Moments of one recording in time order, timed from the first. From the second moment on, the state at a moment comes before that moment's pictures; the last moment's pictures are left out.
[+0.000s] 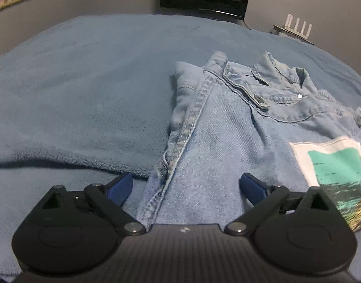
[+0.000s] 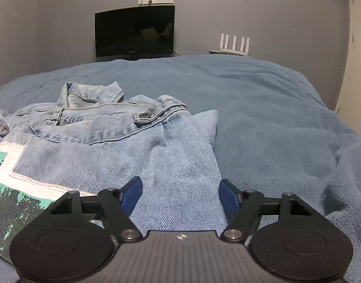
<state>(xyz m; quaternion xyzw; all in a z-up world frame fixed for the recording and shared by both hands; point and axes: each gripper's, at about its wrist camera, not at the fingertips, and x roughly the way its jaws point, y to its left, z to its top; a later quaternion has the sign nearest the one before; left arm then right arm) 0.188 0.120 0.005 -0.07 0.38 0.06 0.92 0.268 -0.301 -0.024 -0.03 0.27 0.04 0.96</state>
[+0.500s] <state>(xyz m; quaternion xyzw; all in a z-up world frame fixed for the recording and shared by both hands) 0.151 0.115 0.019 -0.04 0.36 0.09 0.93 0.196 -0.350 0.000 0.14 0.27 0.03 0.95</state>
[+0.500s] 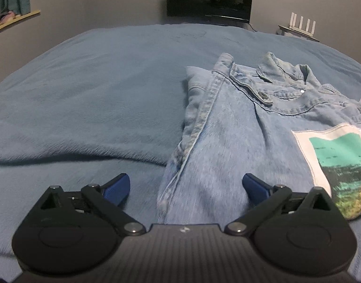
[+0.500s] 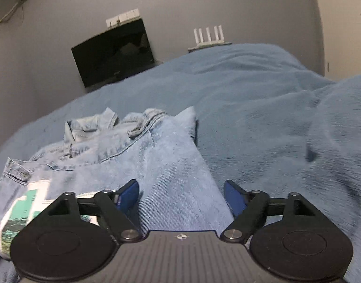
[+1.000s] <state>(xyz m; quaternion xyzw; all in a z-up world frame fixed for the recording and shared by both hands) 0.062 0.125 0.031 -0.19 0.37 0.06 0.91 0.115 -0.366 -0.012 0.26 0.32 0.07 0.91</state>
